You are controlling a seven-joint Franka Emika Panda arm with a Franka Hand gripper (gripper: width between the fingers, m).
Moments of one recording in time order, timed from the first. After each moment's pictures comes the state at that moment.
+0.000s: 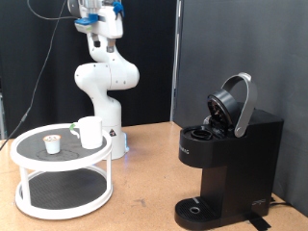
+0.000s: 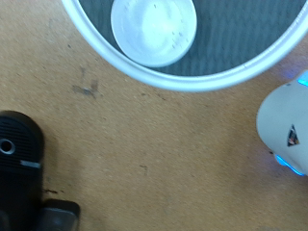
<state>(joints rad) -0.06 -0.80 -0.23 -2.35 -0.07 1.50 2.00</state>
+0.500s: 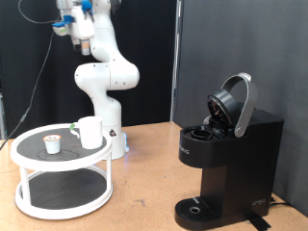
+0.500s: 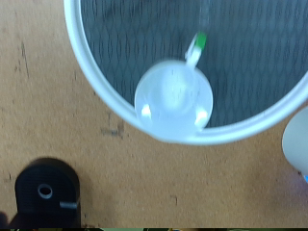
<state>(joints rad) -0.10 -0.71 -0.36 -2.28 -0.12 1.57 1.97</state>
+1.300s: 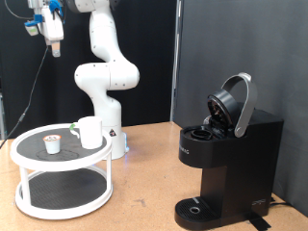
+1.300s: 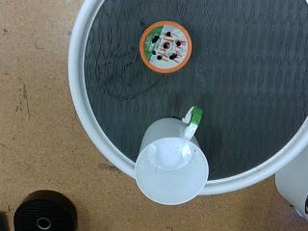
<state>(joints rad) -0.10 -0.61 -0.46 -2.20 -0.17 1.58 1.86</state>
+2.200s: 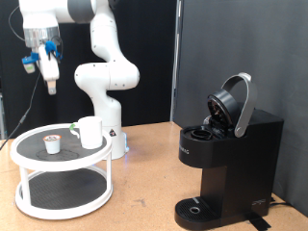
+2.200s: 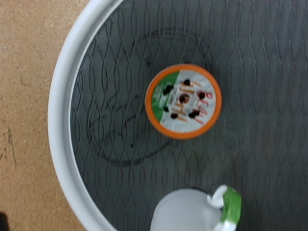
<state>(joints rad) -0.13 -0.56 -0.52 -2.45 -0.24 1.93 1.86</state>
